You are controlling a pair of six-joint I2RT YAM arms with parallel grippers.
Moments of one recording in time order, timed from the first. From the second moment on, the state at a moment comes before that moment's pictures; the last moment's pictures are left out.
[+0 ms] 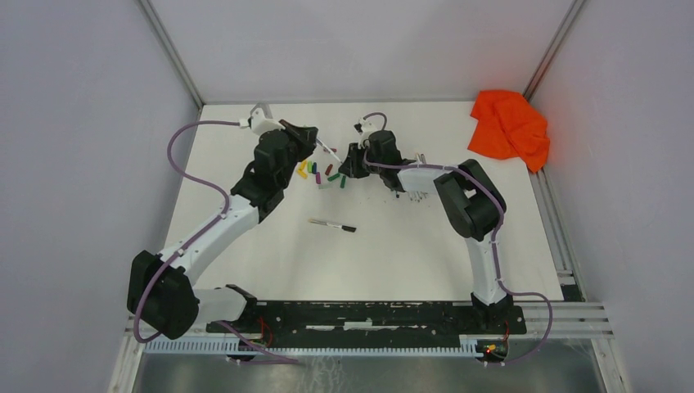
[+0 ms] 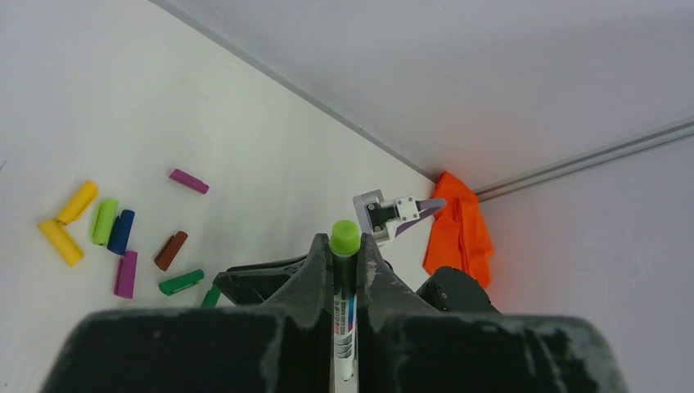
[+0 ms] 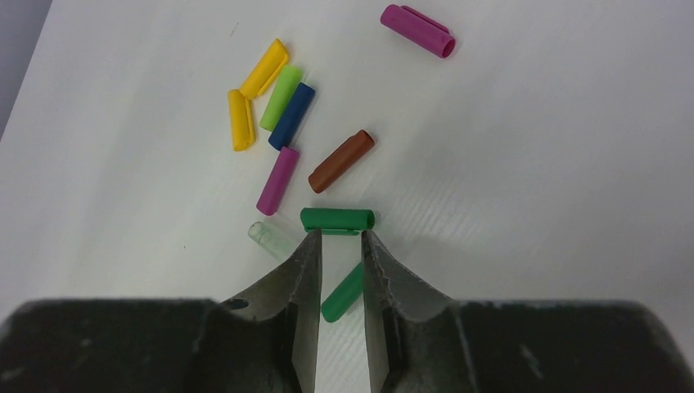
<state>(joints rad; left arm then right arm) -0.50 1.27 0.97 0.16 -0.34 -0.86 0.57 2.15 1.34 0.32 -0.29 0.40</state>
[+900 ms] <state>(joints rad) -0.63 1.88 1.52 -0.16 -0.15 -0.62 0.39 1.54 0.79 0.42 0.00 0.31</state>
